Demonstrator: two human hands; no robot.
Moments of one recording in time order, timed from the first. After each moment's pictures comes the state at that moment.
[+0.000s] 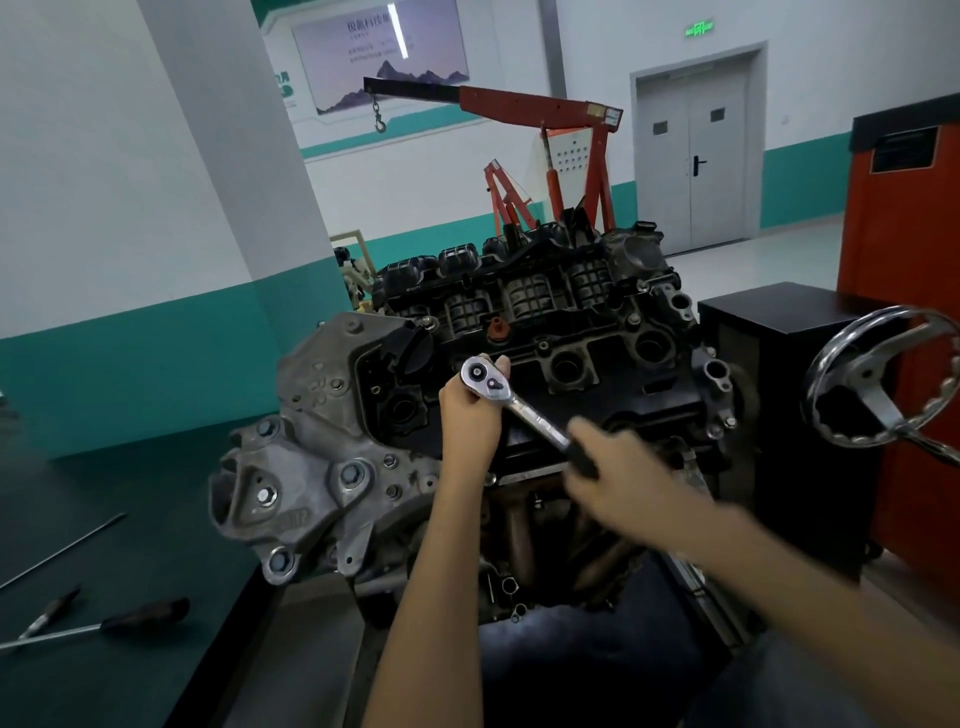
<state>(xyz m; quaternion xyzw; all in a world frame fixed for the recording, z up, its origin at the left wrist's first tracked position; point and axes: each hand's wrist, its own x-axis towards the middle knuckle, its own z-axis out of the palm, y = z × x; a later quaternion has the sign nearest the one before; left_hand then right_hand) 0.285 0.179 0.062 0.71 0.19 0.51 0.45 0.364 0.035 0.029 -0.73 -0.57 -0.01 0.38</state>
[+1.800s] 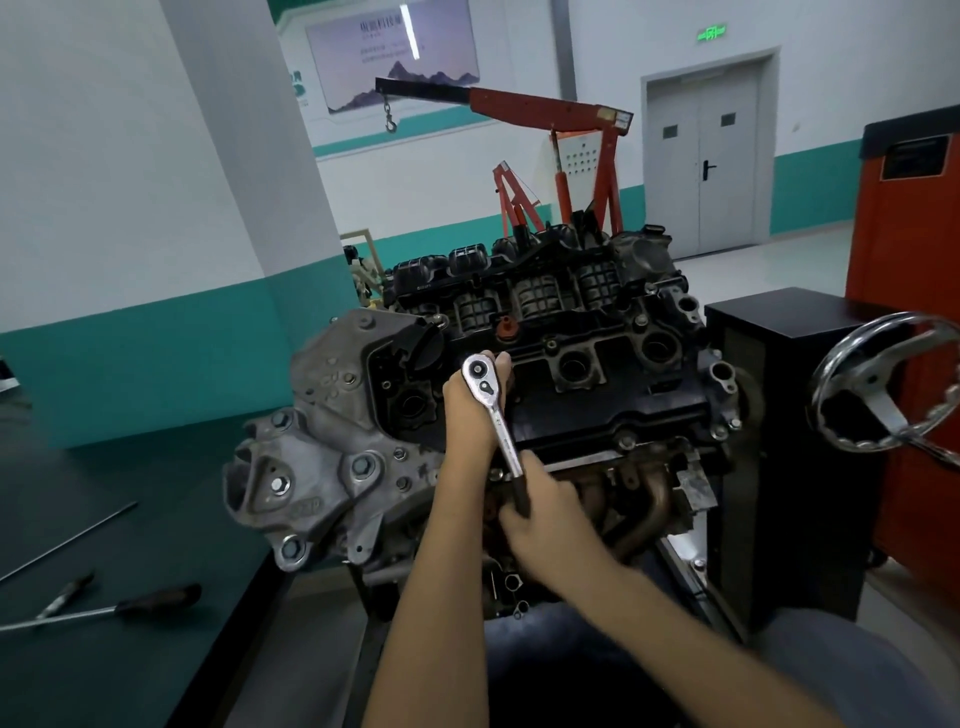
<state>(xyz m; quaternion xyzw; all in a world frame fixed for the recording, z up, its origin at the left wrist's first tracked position) 0.286 0.186 0.070 0.72 0.25 0.50 0.40 0.293 0.065 0.002 -0.67 -0.51 0.09 0.53</state>
